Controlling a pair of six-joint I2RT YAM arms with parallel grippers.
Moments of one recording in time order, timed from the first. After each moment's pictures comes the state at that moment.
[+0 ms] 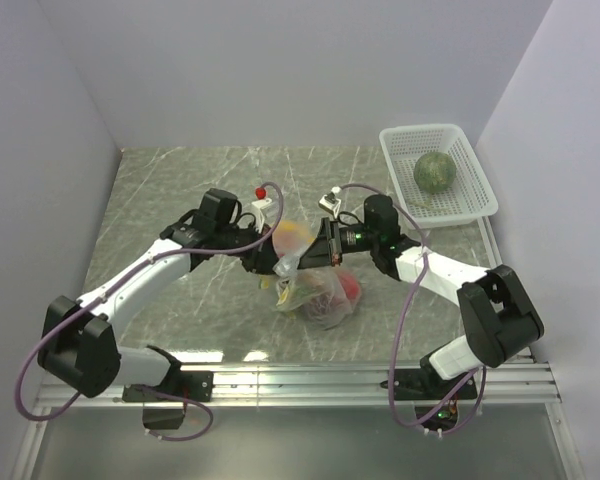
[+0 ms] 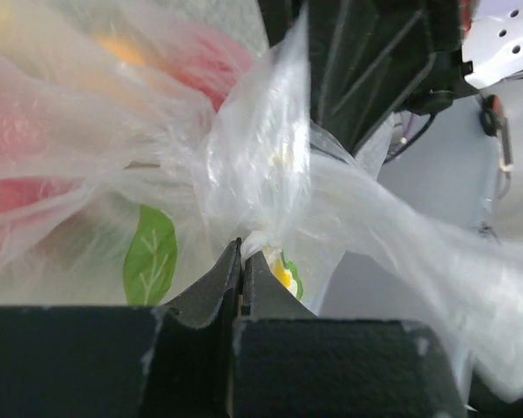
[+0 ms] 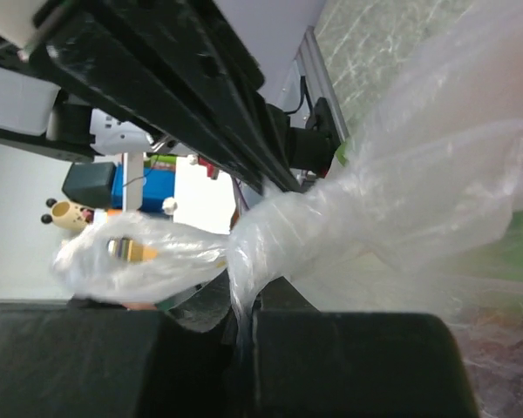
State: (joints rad) left arm -0.50 1.30 0.99 -0.42 0.84 -0.13; right arm 0.48 1.48 0.78 0.46 -1.12 1.03
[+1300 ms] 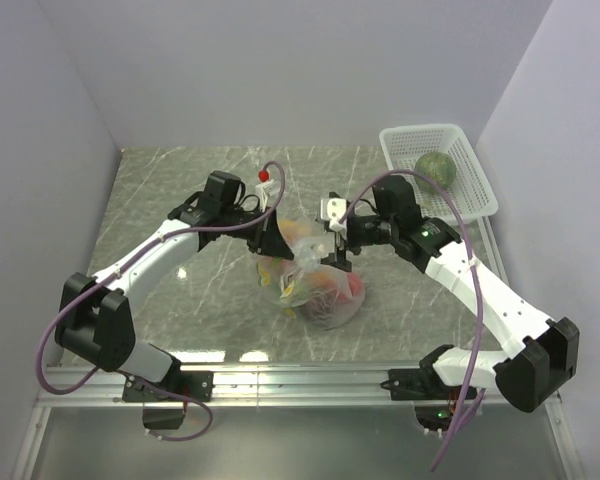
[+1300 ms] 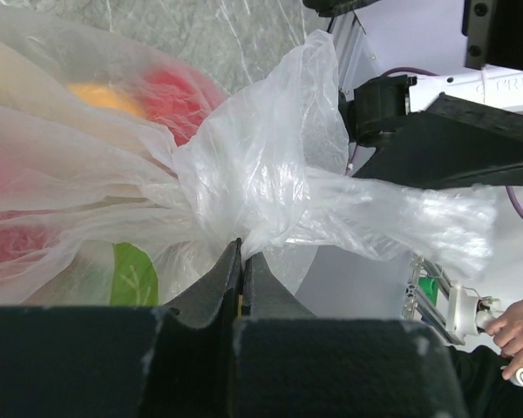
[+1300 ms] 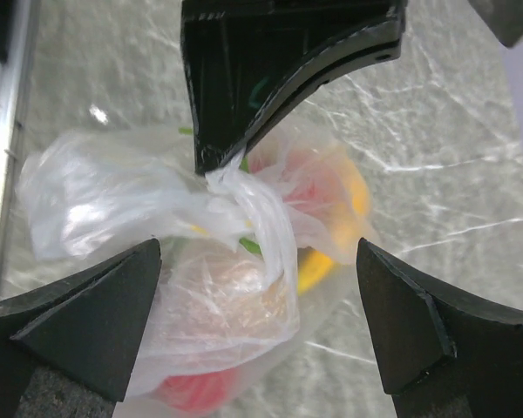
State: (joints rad) left arm -0.46 1.46 1.13 -0.41 0.96 -0.25; right arm 0.55 1.22 1.13 -0.46 -0.75 -0.71
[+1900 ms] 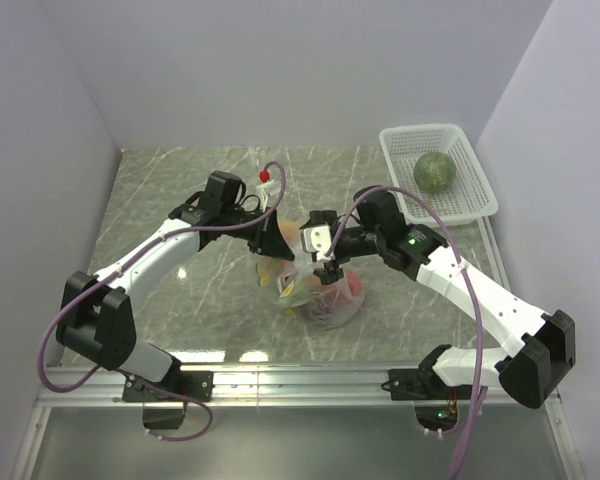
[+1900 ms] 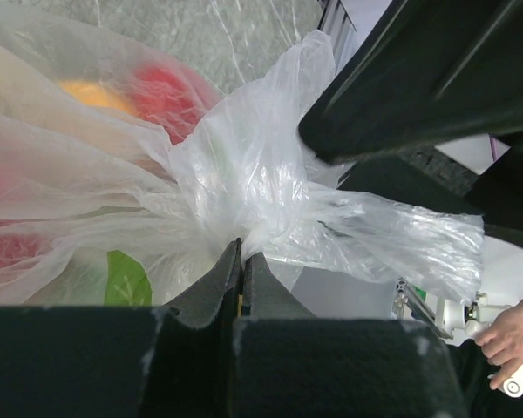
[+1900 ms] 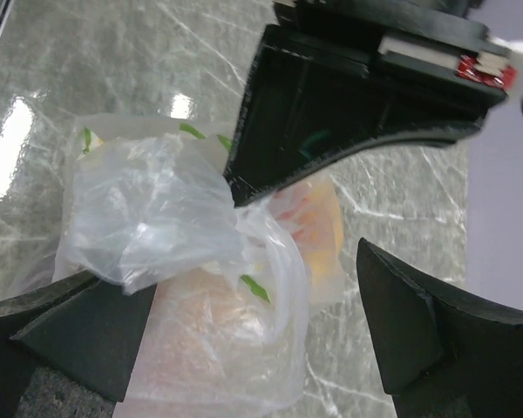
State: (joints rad) left arm -0.46 1.47 1.13 -0.41 0.99 -0.26; right arm 0.67 1.23 1.10 -0.45 -0.69 -0.99
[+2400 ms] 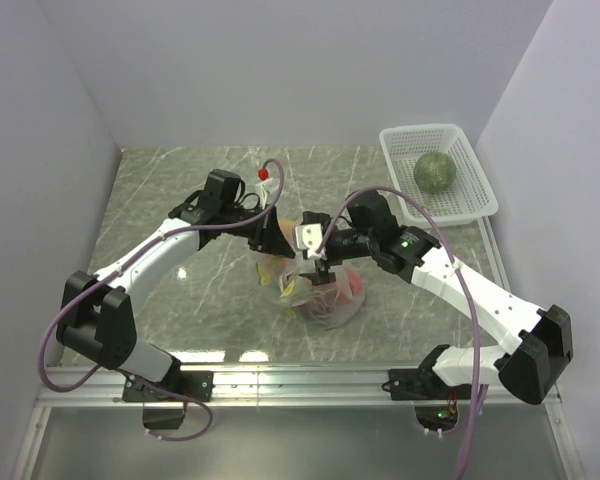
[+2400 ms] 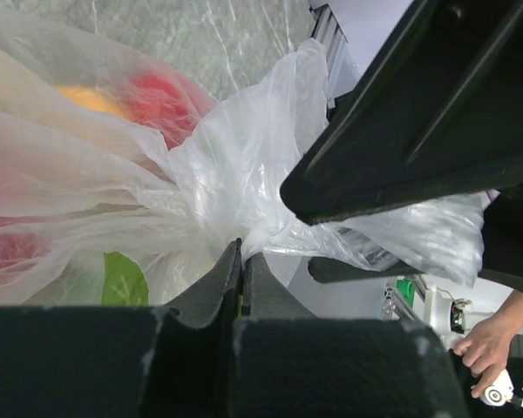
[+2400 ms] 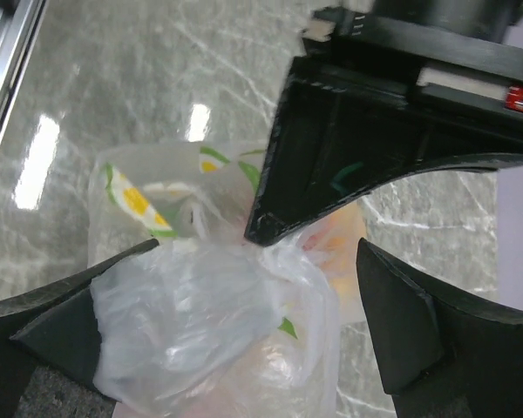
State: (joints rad) left arm -0.45 1.47 1.13 -0.39 1.00 -0.31; right arm 0.72 1.25 1.10 -0.42 -0.66 -0.90
